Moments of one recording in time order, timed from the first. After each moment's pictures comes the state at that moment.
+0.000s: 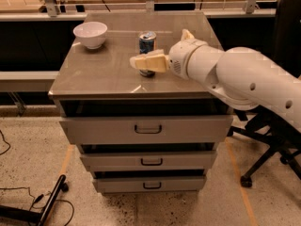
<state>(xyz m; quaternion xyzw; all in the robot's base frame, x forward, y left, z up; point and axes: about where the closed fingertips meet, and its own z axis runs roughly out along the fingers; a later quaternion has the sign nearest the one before) 0.644 -0.028 0.951 -0.28 0.70 0.17 0.64</state>
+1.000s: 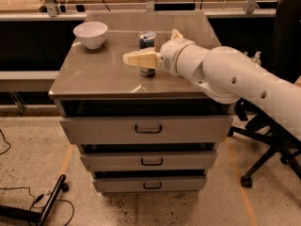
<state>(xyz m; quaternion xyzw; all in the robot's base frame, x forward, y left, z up) 0.681 -0.004 0.938 -0.27 0.69 0.19 0.64</state>
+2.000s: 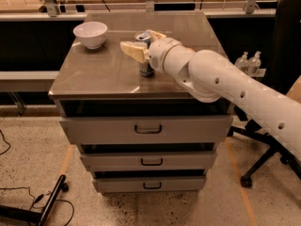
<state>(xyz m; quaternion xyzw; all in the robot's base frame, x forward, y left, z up) 0.707 0.028 0.937 -0.27 0.66 0.22 0.67</state>
